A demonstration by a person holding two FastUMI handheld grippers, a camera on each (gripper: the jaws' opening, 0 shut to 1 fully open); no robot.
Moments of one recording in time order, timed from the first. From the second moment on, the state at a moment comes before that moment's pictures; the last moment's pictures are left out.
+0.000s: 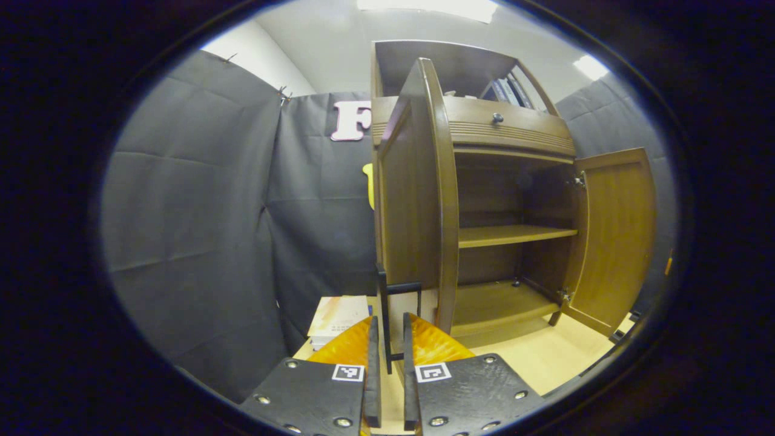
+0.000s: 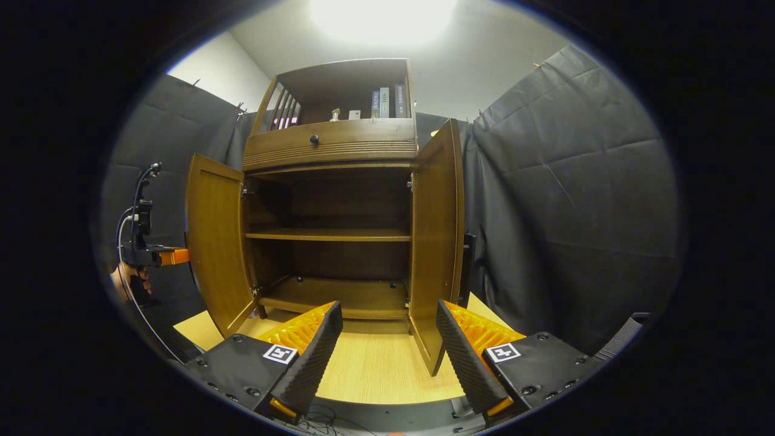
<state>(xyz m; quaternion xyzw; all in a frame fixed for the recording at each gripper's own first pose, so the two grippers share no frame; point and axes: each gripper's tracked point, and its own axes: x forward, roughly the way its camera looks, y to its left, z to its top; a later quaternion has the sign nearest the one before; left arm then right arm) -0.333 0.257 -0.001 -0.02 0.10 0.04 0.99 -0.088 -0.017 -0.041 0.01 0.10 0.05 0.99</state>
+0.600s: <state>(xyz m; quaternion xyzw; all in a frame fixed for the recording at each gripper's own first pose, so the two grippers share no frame) -0.428 0.322 0.043 -0.02 0.06 0.10 0.99 -0.101 -0.039 -0.001 0.02 0.06 0.03 1.00</state>
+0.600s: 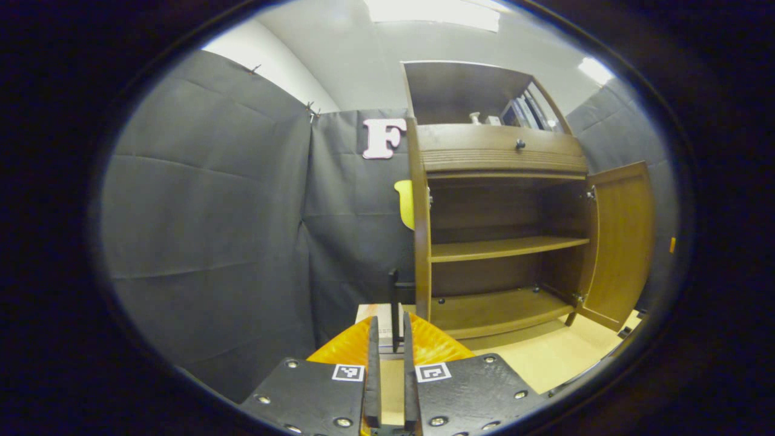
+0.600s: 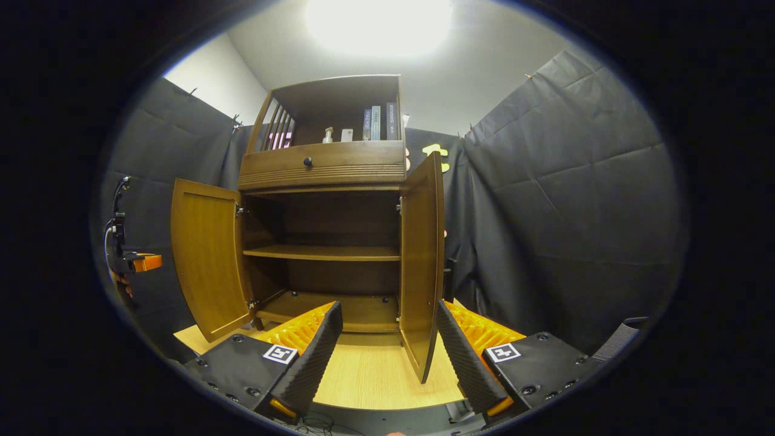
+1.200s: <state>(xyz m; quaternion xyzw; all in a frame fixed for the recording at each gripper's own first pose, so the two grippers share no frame) -0.509 0.305 0.085 -0.03 0.04 0.09 1.00 -0.126 -0.051 0.019 0.03 0.05 0.03 1.00</state>
